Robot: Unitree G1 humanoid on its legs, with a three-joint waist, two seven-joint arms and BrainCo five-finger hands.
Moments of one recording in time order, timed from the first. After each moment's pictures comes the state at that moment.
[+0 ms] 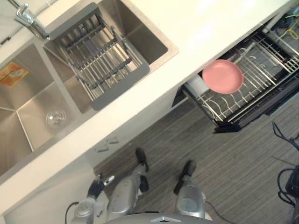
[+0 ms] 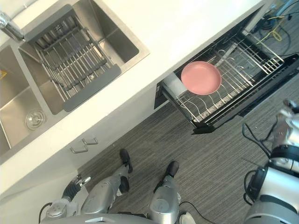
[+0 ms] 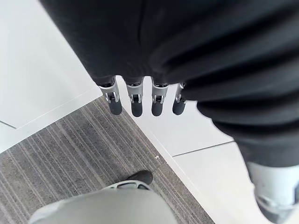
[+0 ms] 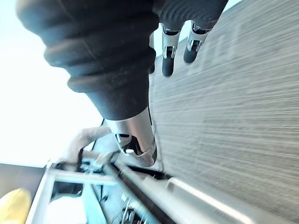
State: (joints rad) left arm 0.17 0.14 -0.11 0.84 -0.16 -0.17 -0.01; right arm -0.61 -0.95 -0.50 1.00 0.46 0.25 -0.41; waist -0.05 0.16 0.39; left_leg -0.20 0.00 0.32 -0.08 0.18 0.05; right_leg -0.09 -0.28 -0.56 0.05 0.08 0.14
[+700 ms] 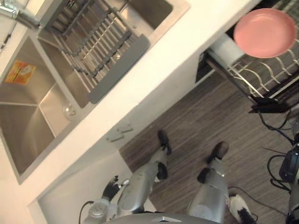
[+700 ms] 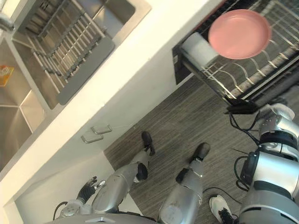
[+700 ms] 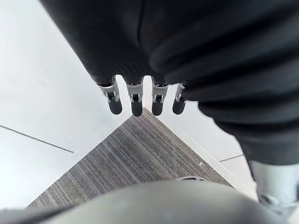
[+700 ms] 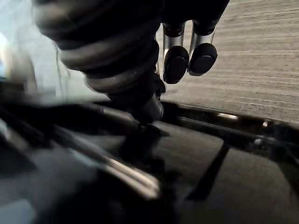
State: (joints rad) left arm 0.13 0.12 -0.34 0.84 -0.22 -0.15 0.04; right arm -0.84 -0.94 -0.27 1.10 0.47 0.26 -0.16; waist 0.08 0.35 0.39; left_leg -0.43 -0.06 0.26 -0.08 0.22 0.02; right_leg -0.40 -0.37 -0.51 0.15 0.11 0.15
